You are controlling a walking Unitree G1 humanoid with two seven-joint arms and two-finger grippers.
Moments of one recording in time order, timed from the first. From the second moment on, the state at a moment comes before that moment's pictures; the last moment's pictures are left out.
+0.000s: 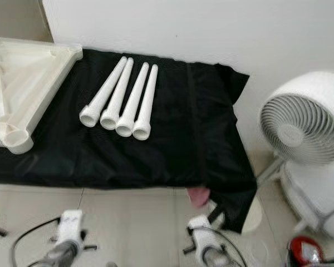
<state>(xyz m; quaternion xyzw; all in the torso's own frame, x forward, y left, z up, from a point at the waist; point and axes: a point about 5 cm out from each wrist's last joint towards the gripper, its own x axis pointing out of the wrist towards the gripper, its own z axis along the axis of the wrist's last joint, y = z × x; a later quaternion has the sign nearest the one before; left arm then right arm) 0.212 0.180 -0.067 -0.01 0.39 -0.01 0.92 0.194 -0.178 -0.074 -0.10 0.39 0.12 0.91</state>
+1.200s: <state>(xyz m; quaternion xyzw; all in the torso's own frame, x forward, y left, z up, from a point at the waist) 0.215 0.190 -0.064 0.04 0.38 -0.01 0.92 0.200 -0.164 -0.071 -0.10 0.37 0.15 0.91</state>
